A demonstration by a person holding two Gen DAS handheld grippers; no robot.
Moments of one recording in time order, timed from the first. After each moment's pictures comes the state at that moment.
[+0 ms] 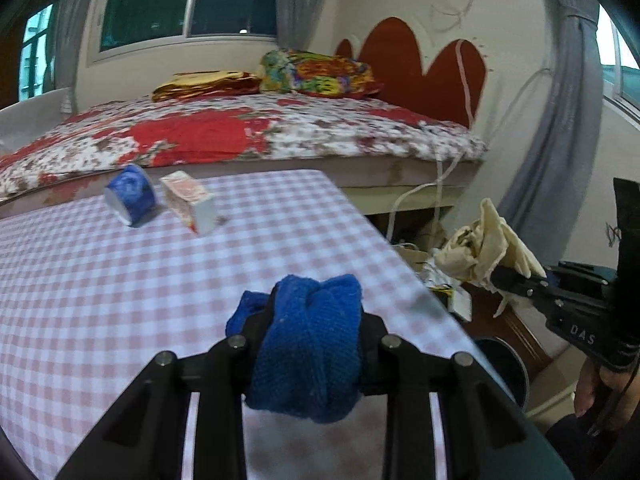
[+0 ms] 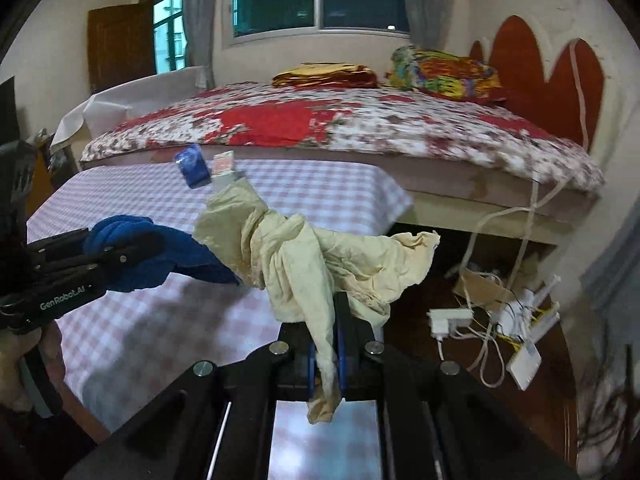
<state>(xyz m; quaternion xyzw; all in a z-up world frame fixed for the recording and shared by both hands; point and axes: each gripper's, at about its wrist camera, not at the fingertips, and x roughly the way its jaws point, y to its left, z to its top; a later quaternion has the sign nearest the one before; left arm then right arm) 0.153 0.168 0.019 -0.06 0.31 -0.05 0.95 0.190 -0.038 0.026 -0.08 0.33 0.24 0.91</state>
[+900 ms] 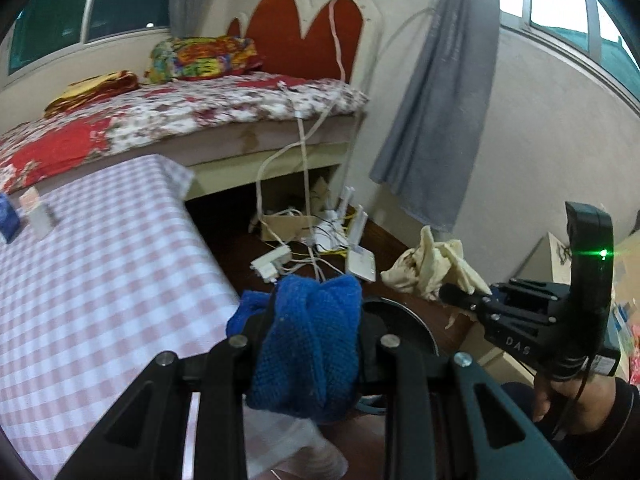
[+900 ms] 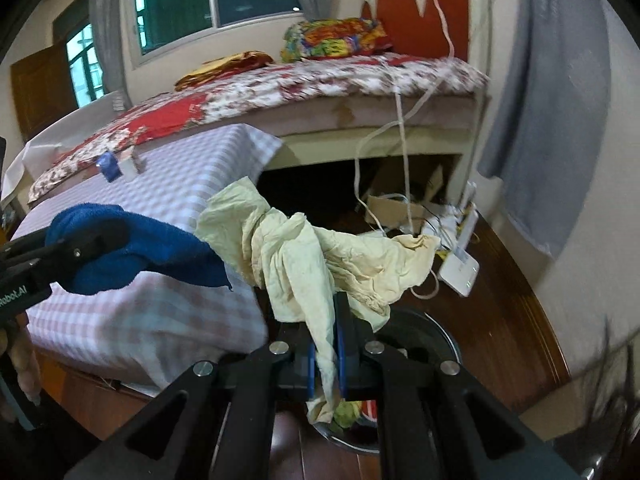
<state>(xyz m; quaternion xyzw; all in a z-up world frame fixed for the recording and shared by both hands) 0.125 -0.011 0.018 -0.02 0.34 -0.20 0.92 0.125 -0.232 -0.022 0.00 0.38 0.11 0.92</state>
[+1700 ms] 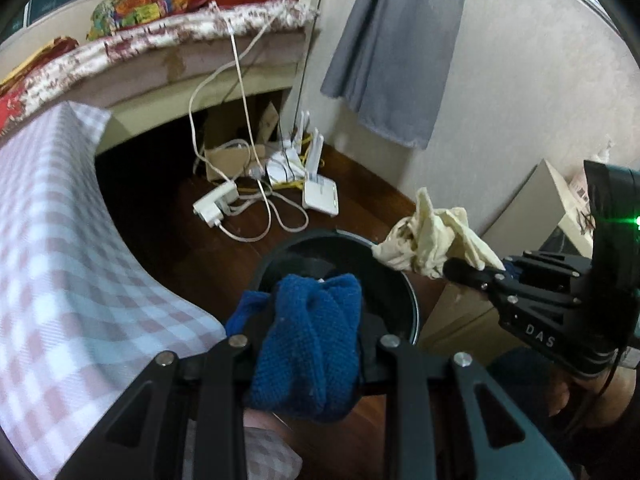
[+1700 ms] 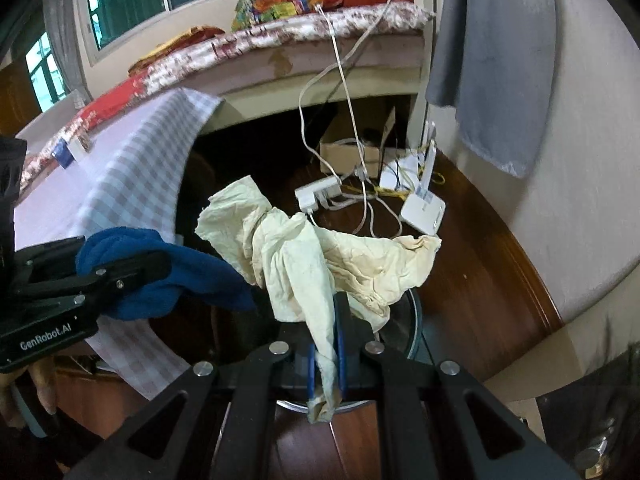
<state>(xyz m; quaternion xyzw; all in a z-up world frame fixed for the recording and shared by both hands) 0.145 -0.105 -0.062 0.02 0.44 -0.26 0.86 0.120 -0.304 -0.094 0.03 0.45 0.07 0.89</state>
